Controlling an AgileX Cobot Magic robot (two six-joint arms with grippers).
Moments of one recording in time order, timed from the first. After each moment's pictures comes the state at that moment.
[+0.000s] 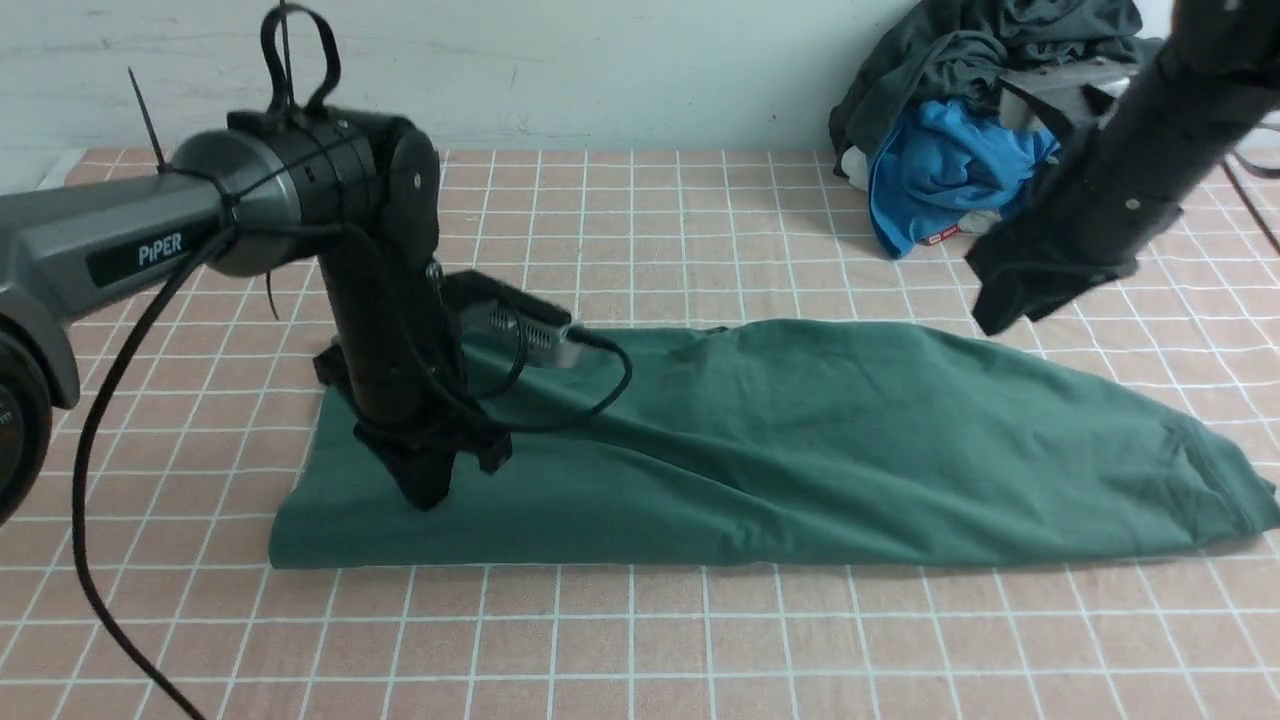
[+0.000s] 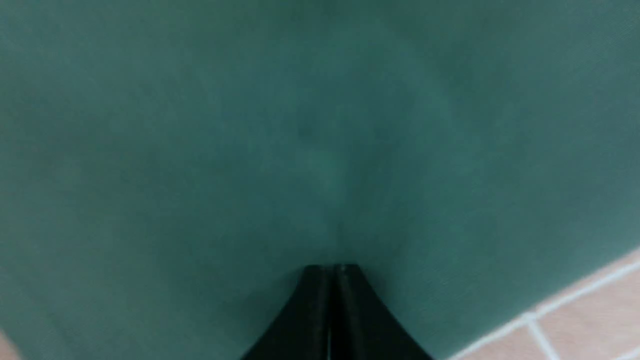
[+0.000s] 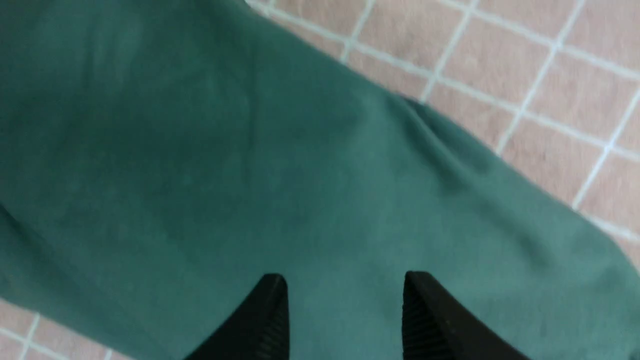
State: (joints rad) right arm 0.09 1.93 -1.69 0.19 1.24 -0.30; left arm -0.28 2.07 -1.56 -0.06 1.18 0.32
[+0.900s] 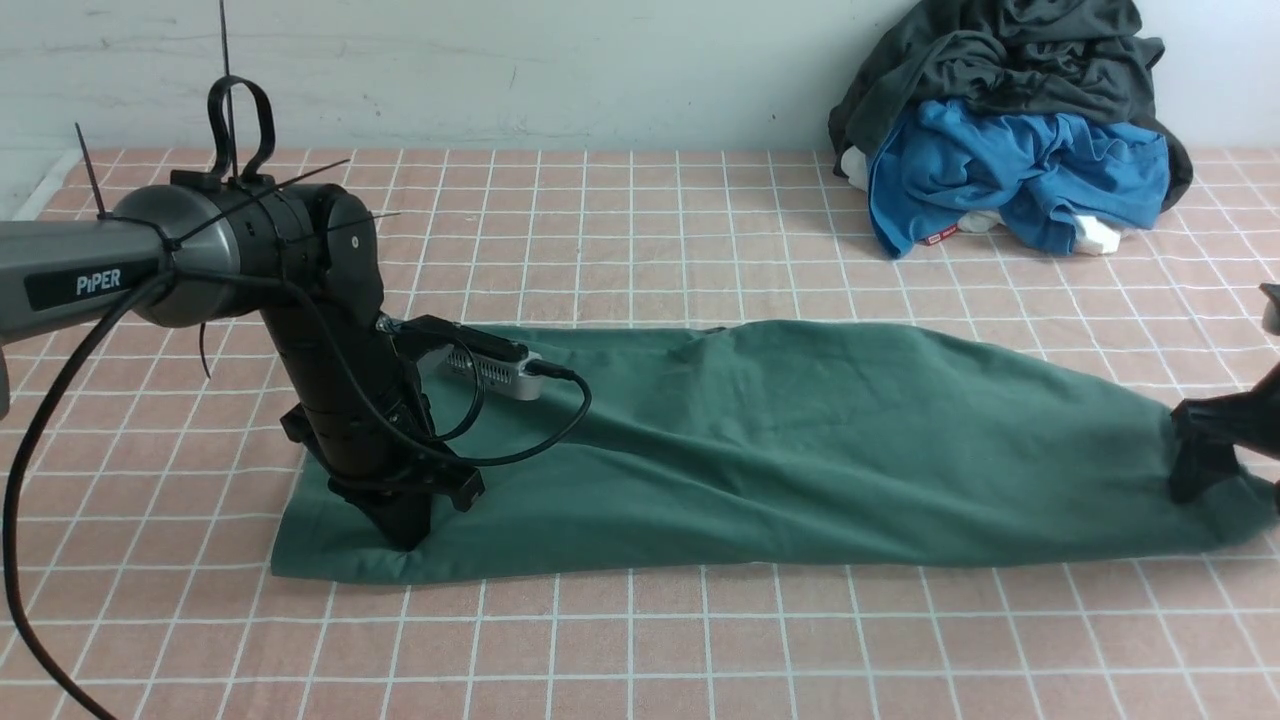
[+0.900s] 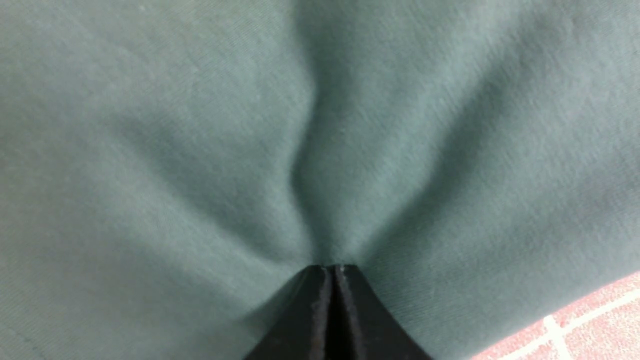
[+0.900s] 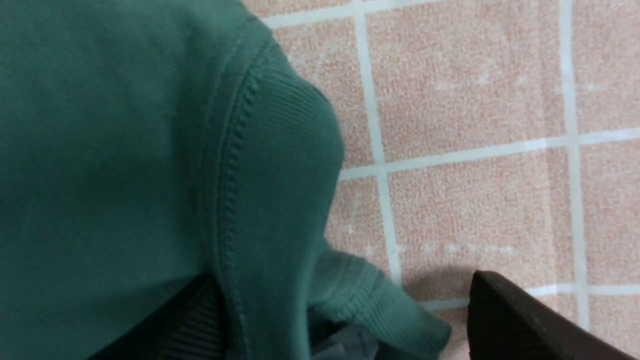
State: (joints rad) right arm -0.25 2.01 -1.32 0.10 0.91 -0.10; left arm -0.22 2.03 -1.40 -0.16 1.04 0.37
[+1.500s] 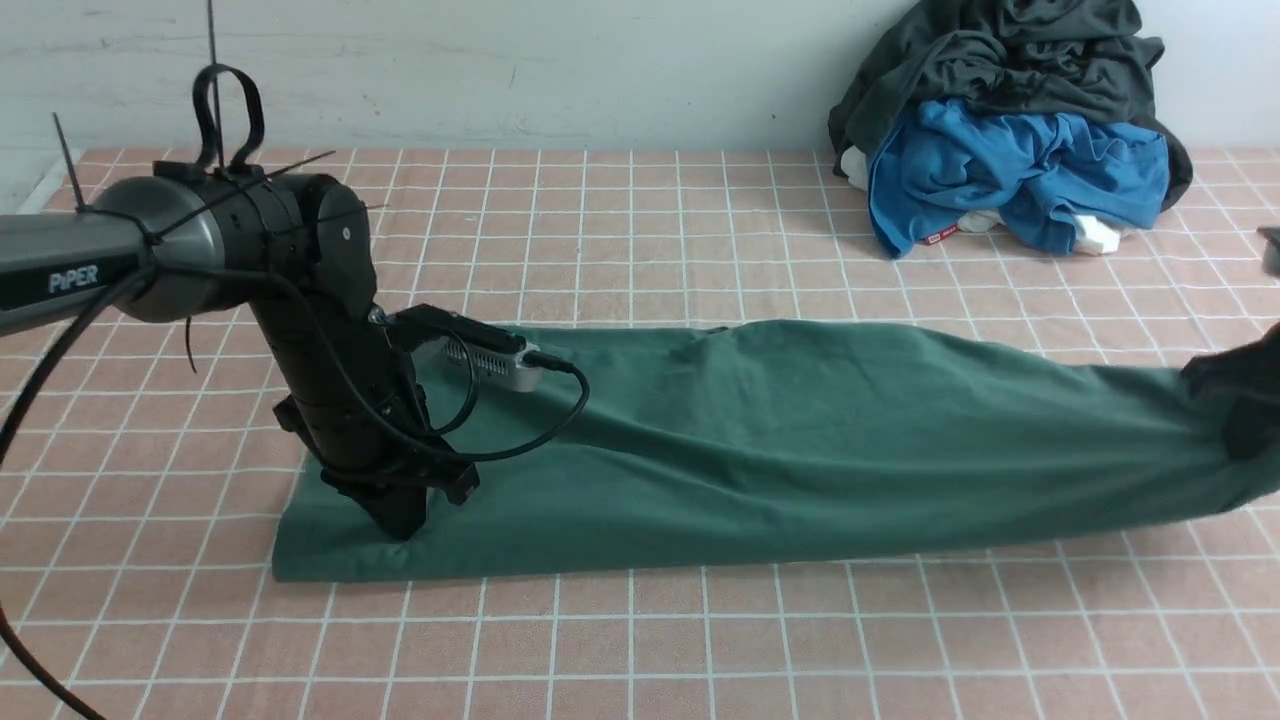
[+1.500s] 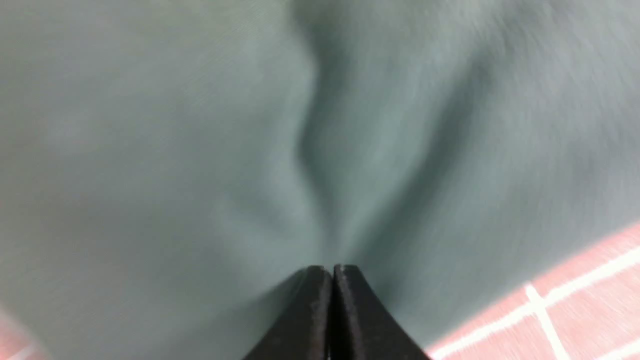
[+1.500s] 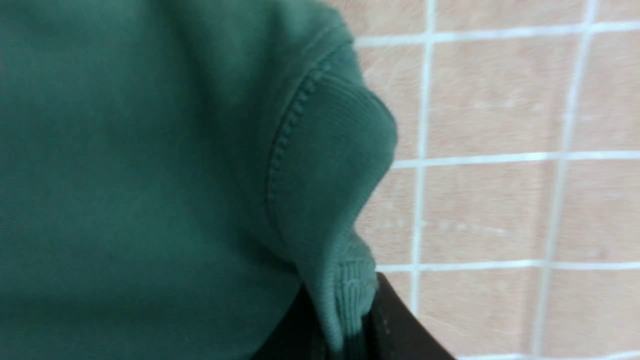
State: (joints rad) right arm -0.21 1.87 -1.39 0.01 1.03 -0.11; left arm -0.22 1.96 -1.38 -0.15 1.04 0.37
